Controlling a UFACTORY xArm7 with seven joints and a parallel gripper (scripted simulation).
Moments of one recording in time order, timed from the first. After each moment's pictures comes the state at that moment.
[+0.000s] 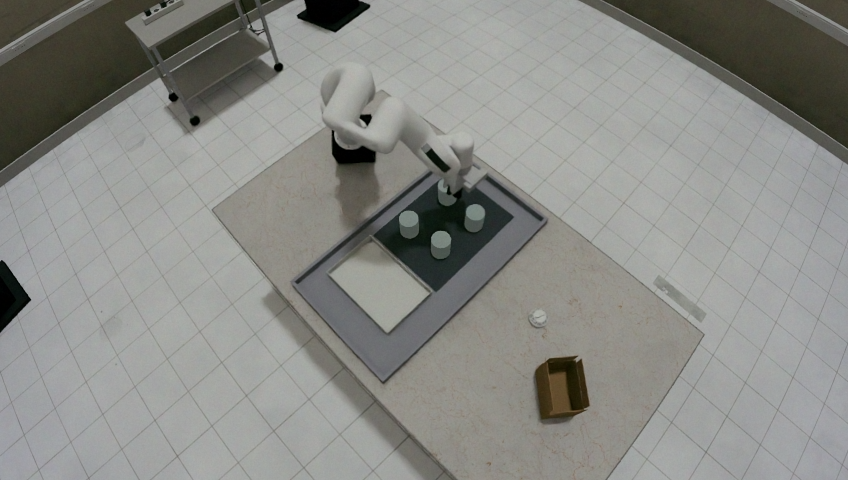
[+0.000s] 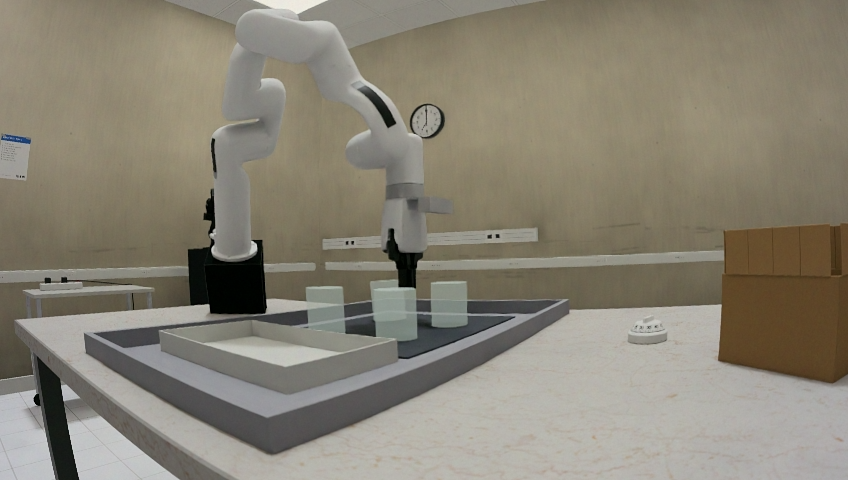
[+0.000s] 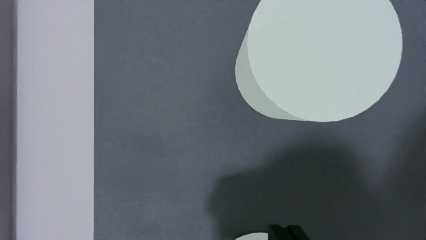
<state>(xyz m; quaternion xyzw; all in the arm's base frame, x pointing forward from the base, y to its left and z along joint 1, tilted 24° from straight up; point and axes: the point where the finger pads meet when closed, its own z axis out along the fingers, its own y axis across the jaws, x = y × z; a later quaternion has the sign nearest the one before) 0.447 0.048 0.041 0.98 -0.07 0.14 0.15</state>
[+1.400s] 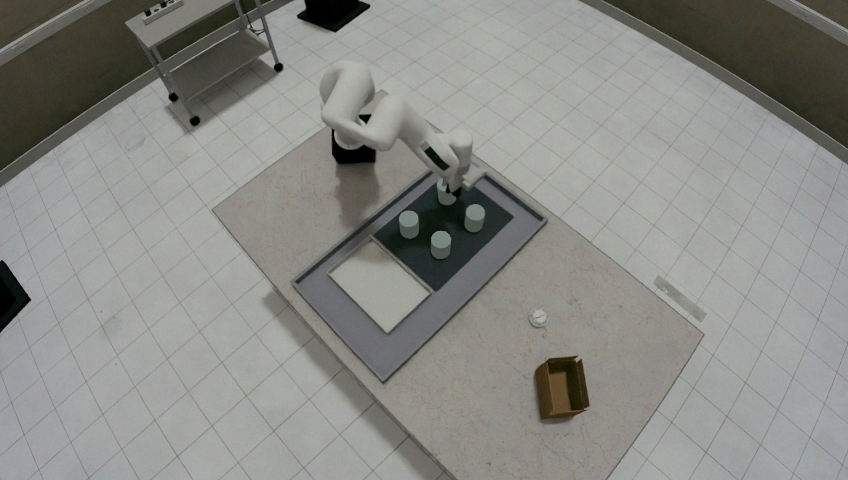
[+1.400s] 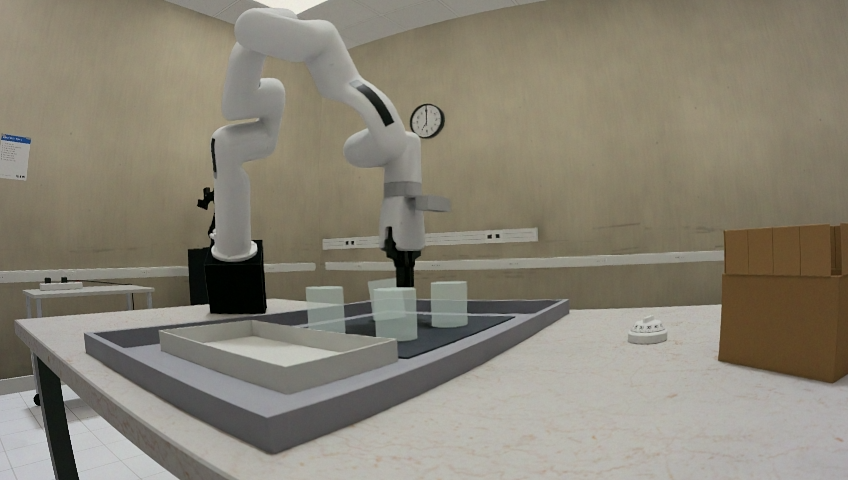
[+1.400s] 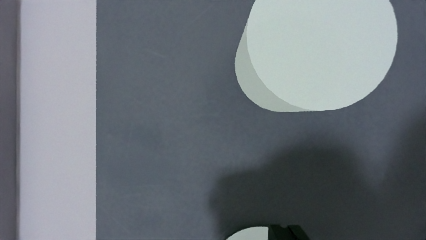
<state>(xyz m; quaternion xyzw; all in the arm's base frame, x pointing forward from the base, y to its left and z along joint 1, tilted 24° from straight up) 0.442 0.050 0.043 0.98 -0.07 0.14 0.15</state>
